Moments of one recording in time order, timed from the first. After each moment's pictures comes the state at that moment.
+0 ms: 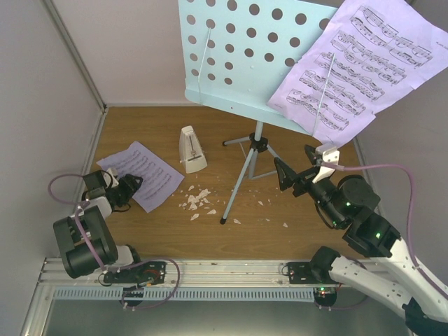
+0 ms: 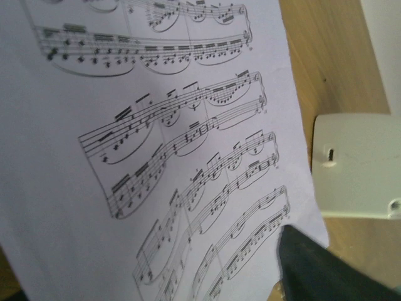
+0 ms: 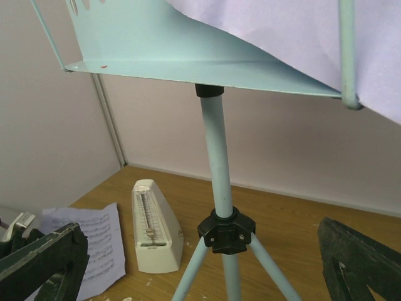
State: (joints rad) left arm 0.48 1.34 0.46 -0.02 0.61 -0.46; right arm 0.83 0.58 0.91 -0.32 0.33 0.13
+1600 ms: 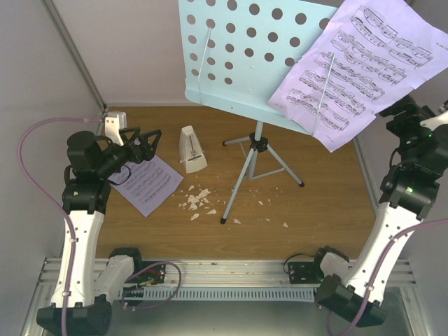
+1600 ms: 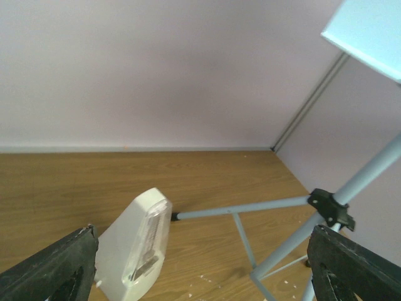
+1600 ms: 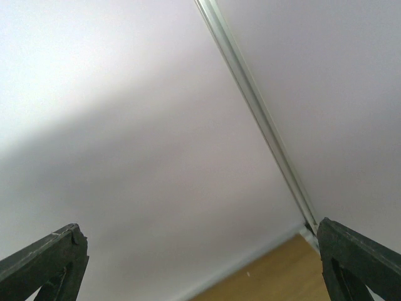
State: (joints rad) left arm 0.06 0.87 1.08 -0.41 0.59 -0.27; right arm -0.55 0.95 1.36 -0.32 -0.33 0.53
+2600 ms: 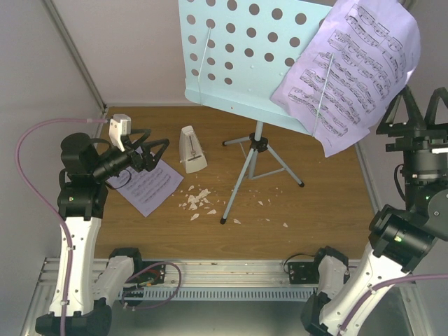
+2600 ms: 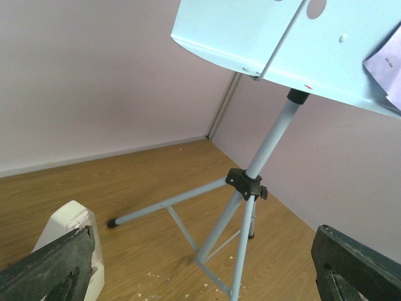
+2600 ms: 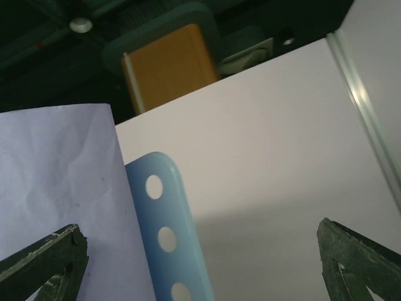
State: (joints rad) left arm 0.05 0.84 1.12 -0.43 0.83 -0.24; right arm -0.58 0.74 1.48 -0.06 -0.55 0.76
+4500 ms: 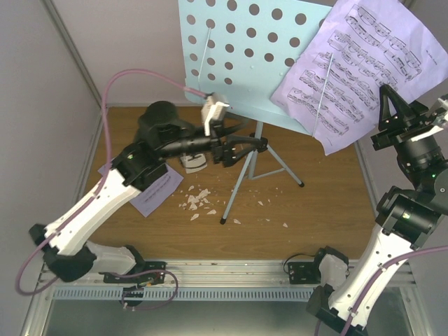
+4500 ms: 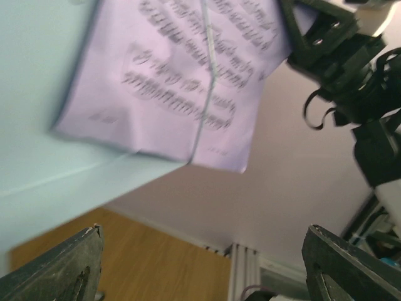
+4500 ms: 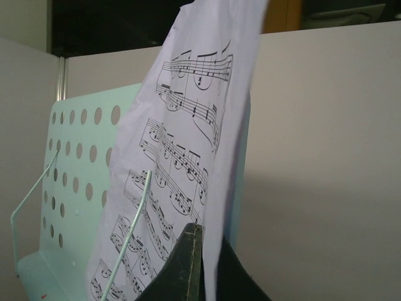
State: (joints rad) left arm -0.83 1.35 1.63 -0.24 0.53 -0.32; right arm -0.59 0.84 1.46 0.08 -0.91 0.50
